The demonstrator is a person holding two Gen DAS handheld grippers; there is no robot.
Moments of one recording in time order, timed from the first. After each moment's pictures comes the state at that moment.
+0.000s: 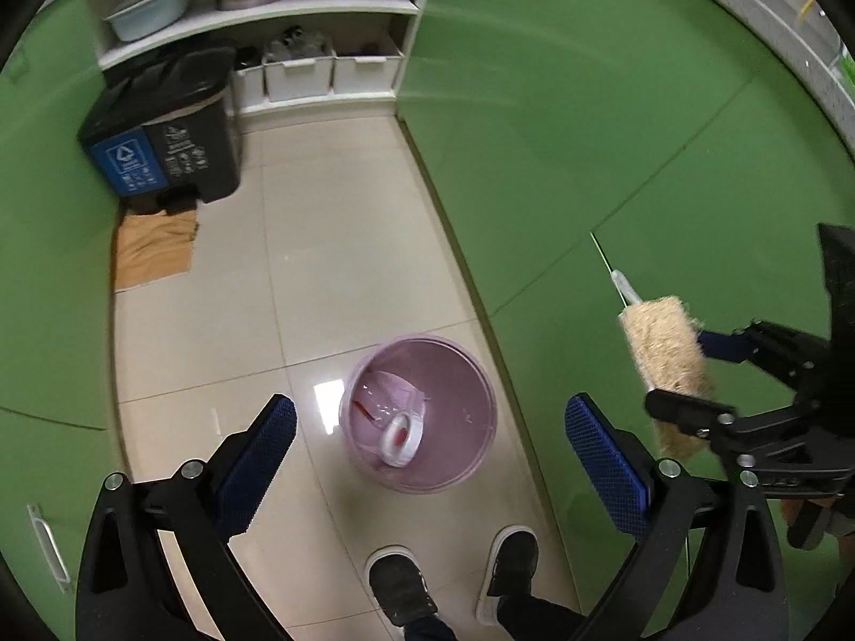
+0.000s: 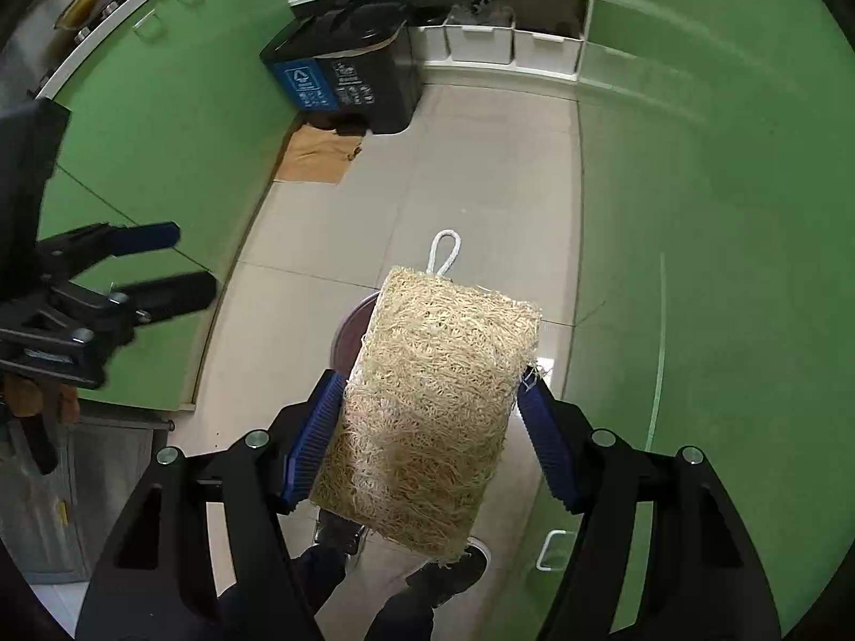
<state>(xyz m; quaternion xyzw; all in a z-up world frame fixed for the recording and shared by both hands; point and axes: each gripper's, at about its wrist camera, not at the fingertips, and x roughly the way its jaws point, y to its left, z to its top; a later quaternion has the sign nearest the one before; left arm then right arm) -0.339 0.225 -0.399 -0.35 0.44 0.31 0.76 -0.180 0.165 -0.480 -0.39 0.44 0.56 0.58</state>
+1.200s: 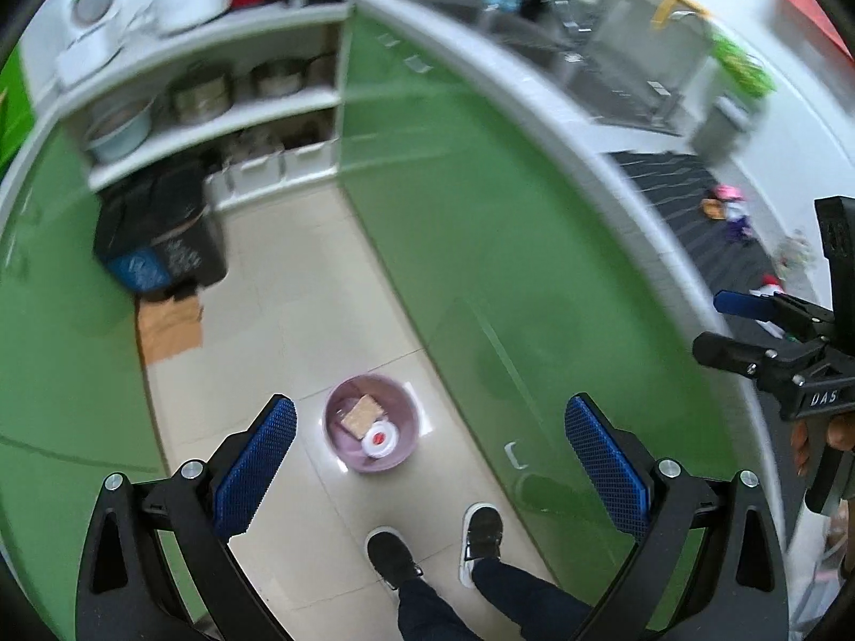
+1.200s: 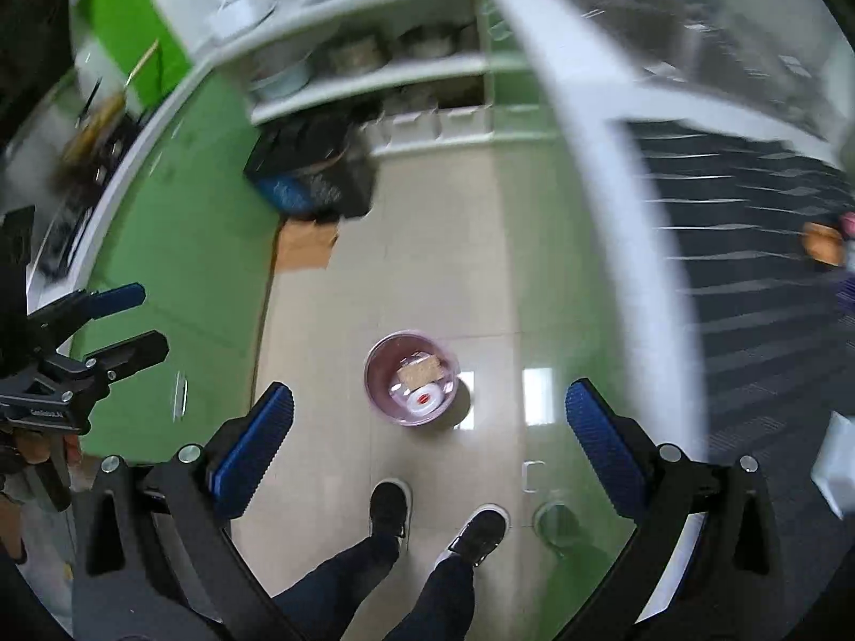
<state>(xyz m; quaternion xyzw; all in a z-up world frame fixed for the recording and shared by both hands) -0.305 0.144 -0.123 -0.28 0.44 0.26 0.81 -0.134 0.025 -0.167 -0.28 0.44 0.50 0.69</state>
